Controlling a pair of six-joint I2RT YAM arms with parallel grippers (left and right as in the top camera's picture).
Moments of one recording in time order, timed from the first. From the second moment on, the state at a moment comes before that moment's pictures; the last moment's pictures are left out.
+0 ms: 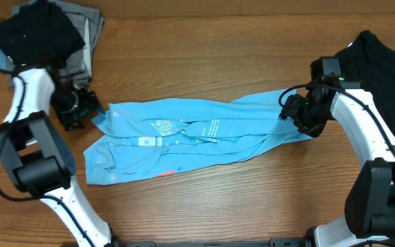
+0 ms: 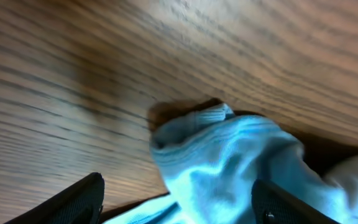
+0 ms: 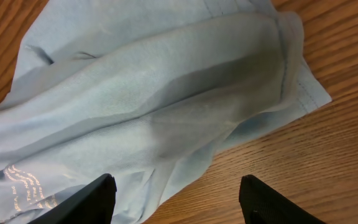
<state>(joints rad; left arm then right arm) 0.32 2.16 1.65 -1.14 0.21 -0.23 -0.01 1.73 1.27 -1.00 -0.19 0.50</state>
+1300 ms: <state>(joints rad) 0.28 2.16 1.61 -1.06 0.11 -0.32 -0.01 1.73 1.27 -1.05 -0.19 0.49</state>
